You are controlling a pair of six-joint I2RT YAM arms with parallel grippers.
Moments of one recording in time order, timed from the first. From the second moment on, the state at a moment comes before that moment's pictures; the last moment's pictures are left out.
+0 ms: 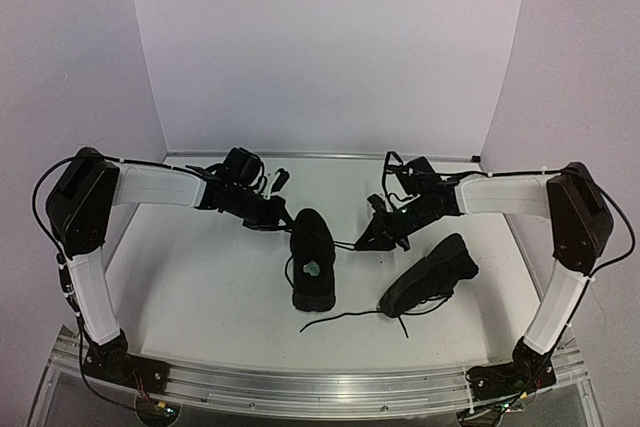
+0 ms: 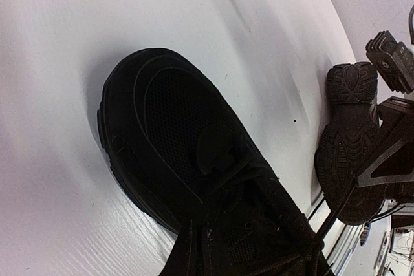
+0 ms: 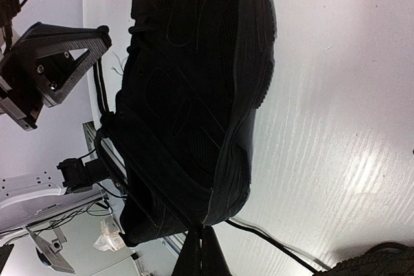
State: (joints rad) left arm -0.63 1.88 1.24 -0.19 0.42 -0.40; right arm 0.57 1.80 1.18 -0.38 -0.69 0.71
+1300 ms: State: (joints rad) left arm -0.60 1.65 1.12 -0.24 0.50 -0.18; right arm 0.62 1.93 1.38 -0.46 -0.79 0.60
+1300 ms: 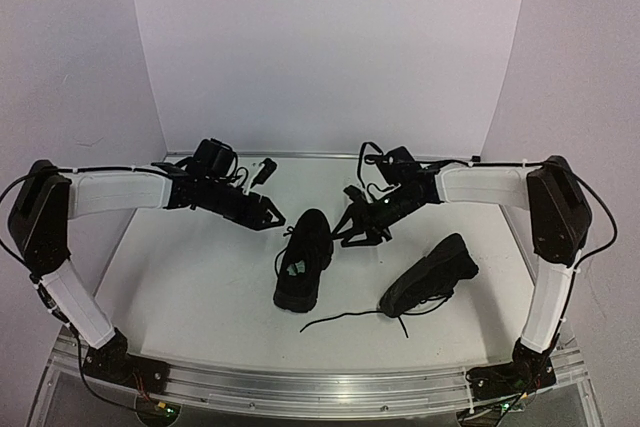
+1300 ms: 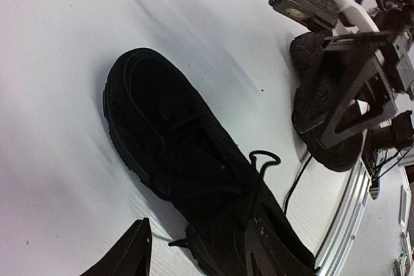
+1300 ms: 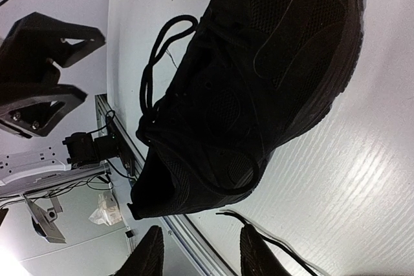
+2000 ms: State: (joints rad) left arm -0.59 1.70 1.05 -0.33 0.69 0.19; right arm 0.62 2.05 1.45 -0.46 -0.78 0.59
